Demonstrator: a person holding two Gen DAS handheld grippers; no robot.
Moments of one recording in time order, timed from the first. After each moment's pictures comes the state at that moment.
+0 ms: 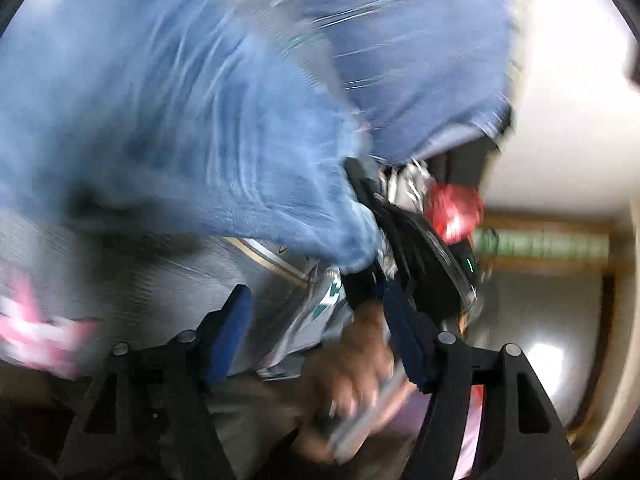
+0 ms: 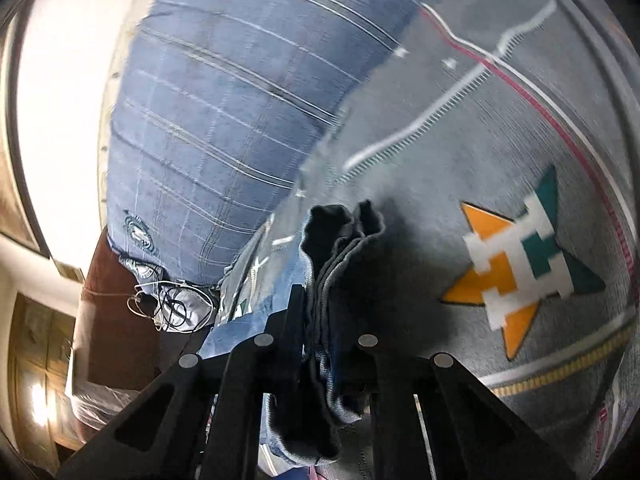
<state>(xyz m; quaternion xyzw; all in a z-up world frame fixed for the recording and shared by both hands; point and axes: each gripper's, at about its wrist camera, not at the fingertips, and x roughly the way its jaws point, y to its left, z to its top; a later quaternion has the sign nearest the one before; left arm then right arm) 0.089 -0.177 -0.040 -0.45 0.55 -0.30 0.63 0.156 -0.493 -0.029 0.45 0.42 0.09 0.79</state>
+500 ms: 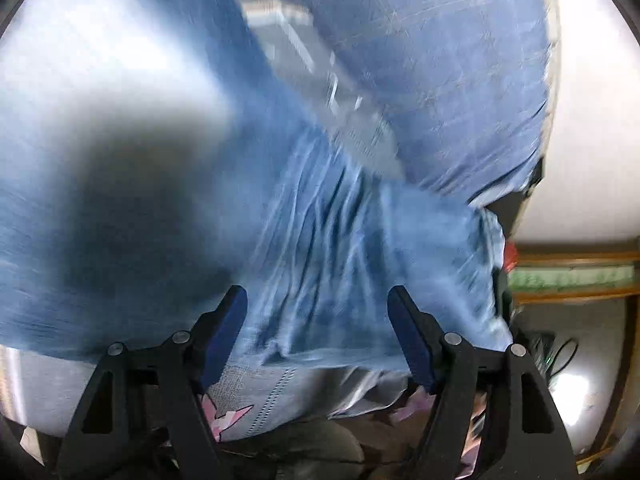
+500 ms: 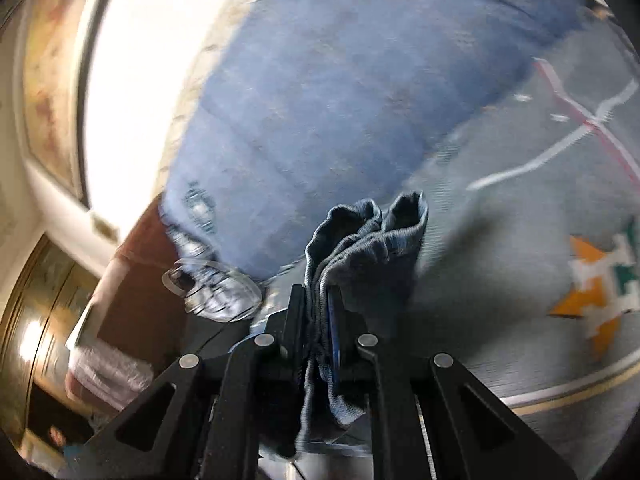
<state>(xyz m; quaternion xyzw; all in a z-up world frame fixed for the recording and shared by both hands) 0.141 -0.064 -0.074 -0.46 0.54 -0.22 0.67 0.150 -0.411 0.029 0.39 0.33 0.19 0.84</state>
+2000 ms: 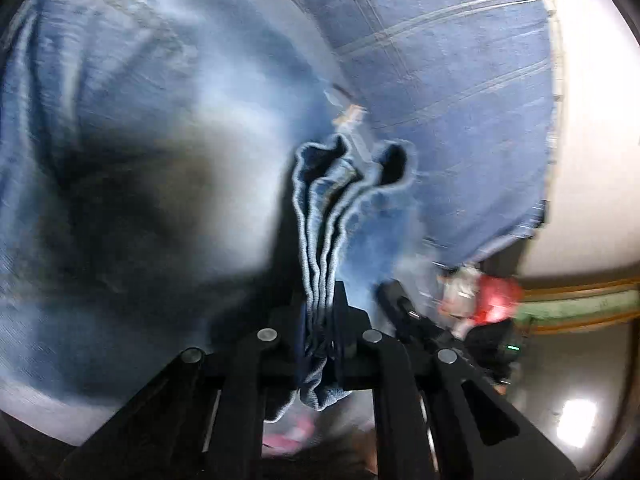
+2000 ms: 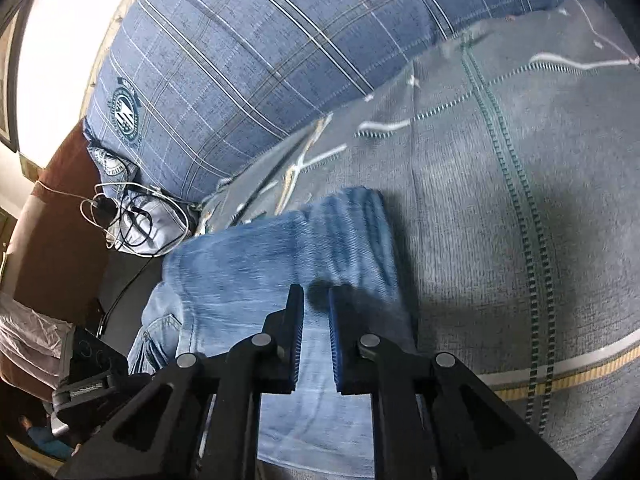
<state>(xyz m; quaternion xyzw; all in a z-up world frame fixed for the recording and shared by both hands) 0.141 0.034 -0.088 -0.45 0.53 -0.14 0.71 0.186 -0.278 -0.062 0.30 0.48 0.11 0.81</state>
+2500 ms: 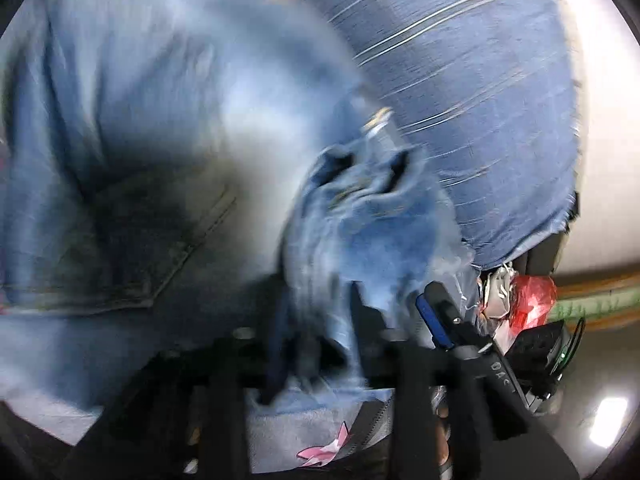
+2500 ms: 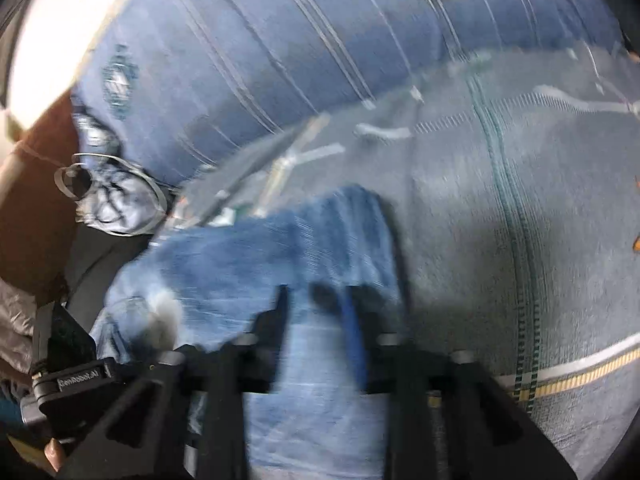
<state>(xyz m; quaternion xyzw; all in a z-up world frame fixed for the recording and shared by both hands) 0.126 0.032 -0.072 -0.40 0.52 -0.12 0.75 0.183 -0.257 -0.048 0.22 0.47 0.10 0.85</state>
